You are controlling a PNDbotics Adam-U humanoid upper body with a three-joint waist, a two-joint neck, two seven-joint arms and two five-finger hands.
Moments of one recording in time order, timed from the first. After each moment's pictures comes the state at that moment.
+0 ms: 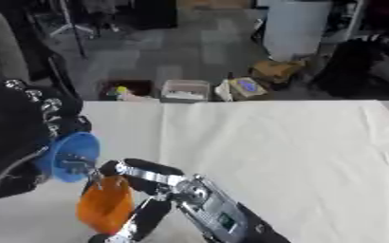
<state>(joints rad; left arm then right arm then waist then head) -0.89 0.53 -0.54 -1.98 -1.26 -0.08 -0.36 -0.70 -0.24 0.47 -1.48 -0.10 -0.20 0.52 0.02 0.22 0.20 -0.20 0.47</state>
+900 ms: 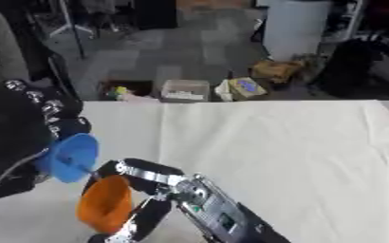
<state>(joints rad) -0.89 0.53 -0.54 -1.98 -1.28 -0.10 -0.36 -0.70 -0.24 0.47 -1.48 -0.10 -0.20 0.52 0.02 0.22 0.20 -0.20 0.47</state>
